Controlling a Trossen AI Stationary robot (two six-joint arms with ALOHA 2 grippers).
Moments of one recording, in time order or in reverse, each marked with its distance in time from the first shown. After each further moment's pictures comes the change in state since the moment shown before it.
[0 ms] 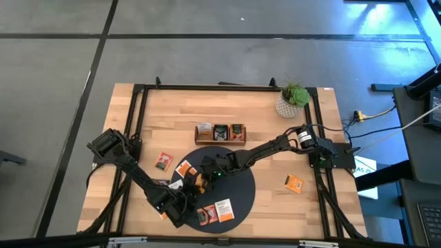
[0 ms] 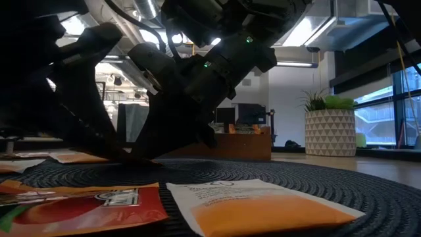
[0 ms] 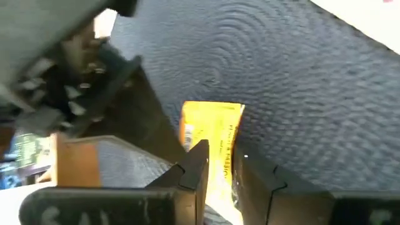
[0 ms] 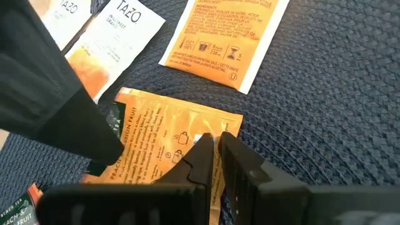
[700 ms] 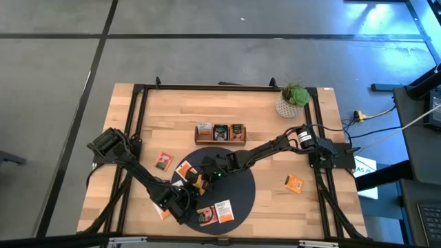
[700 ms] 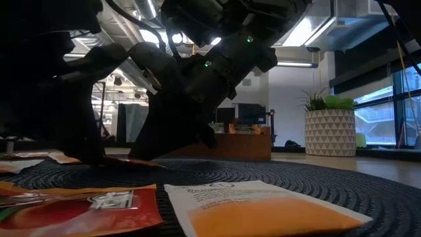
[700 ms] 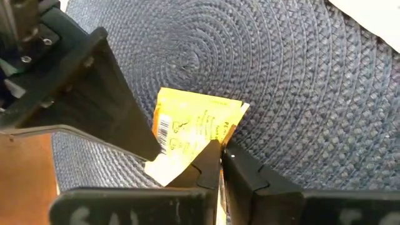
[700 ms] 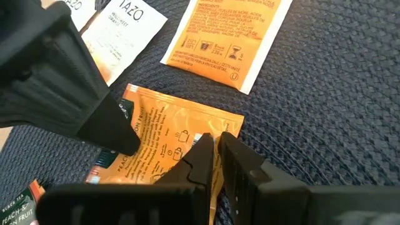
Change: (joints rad) left arm 0.031 -0.002 0.001 -0.008 0.156 -0.053; right arm 0.000 0.000 0.000 0.001 -0.005 -0.005
